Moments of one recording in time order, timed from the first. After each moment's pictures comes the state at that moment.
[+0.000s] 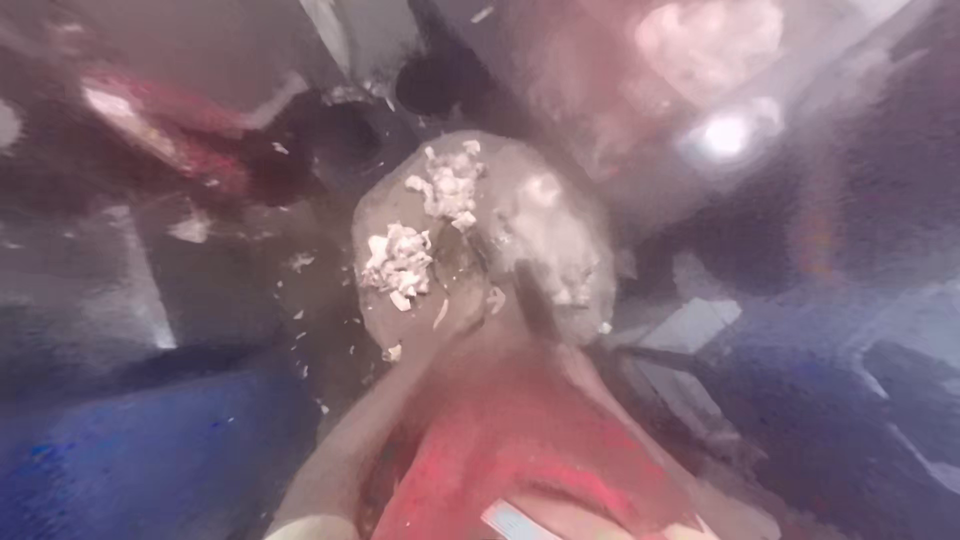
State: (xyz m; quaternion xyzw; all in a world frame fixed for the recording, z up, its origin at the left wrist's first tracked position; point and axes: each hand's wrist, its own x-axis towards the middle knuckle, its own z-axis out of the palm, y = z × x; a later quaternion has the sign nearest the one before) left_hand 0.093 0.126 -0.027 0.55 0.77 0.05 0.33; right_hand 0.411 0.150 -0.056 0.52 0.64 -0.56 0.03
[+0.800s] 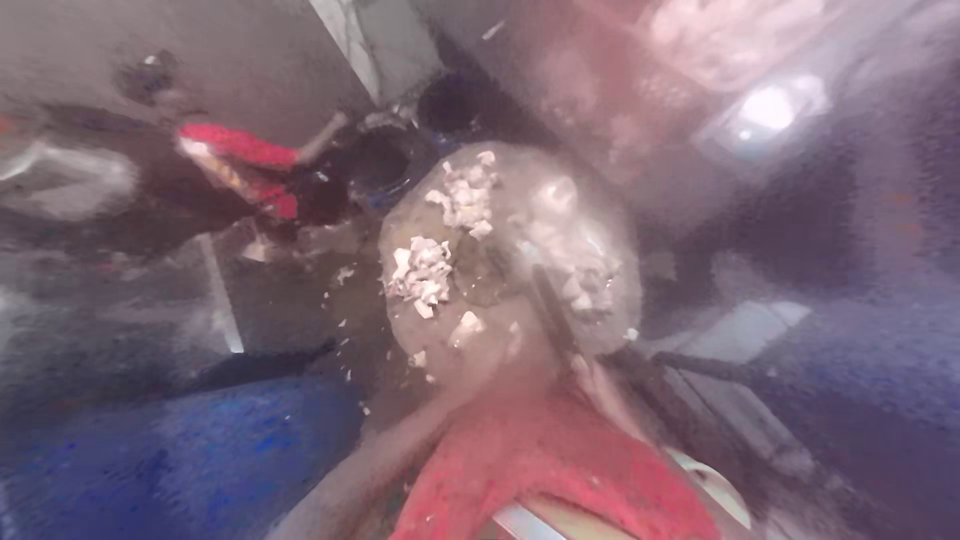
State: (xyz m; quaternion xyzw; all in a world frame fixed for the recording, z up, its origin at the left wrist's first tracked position) left_hand 0.140 0.040 -0.040 0.59 0.76 0.02 0.27; right_hand 0.402 0.132 -0.044 0.51 0.68 -0.52 0.00
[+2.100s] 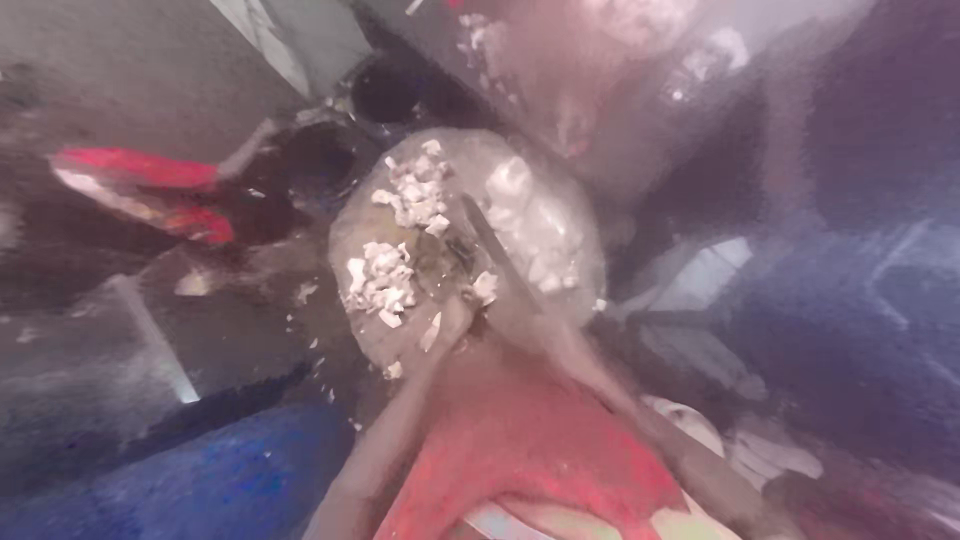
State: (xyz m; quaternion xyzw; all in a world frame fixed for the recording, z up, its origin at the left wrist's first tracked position) left_hand 0.102 0.120 -0.054 0.36 0.80 0.26 0.41; right_hand 0.349 0.161 0.051 0.40 0.72 -0.55 -0.13
